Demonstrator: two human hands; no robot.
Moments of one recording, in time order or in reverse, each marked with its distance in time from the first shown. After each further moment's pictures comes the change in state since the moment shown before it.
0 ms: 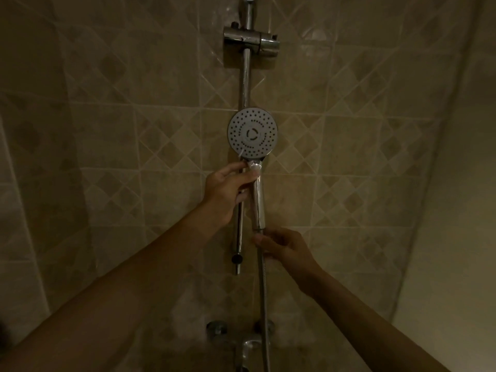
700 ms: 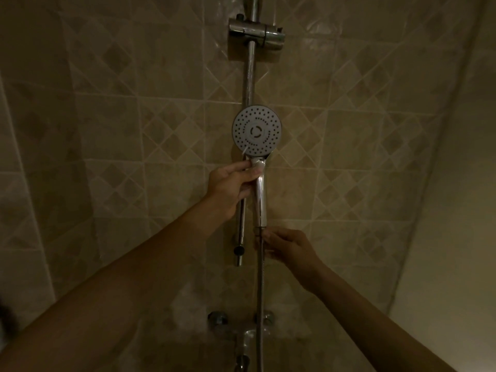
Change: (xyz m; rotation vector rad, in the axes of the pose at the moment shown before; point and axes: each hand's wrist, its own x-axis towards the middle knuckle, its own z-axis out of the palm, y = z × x) left_hand -0.009 -0.001 0.001 -0.008 0.004 -0.050; right_hand -0.012 0.008 -0.001 0.065 -0.013 0.058
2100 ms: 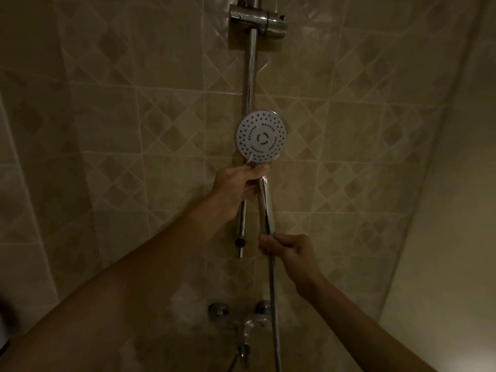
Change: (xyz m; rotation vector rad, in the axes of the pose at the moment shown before) left_hand -0.017 -0.003 0.001 0.088 -0.057 -0.076; right_hand -0.022 0.009 0.023 -0.083 0.210 -0.062
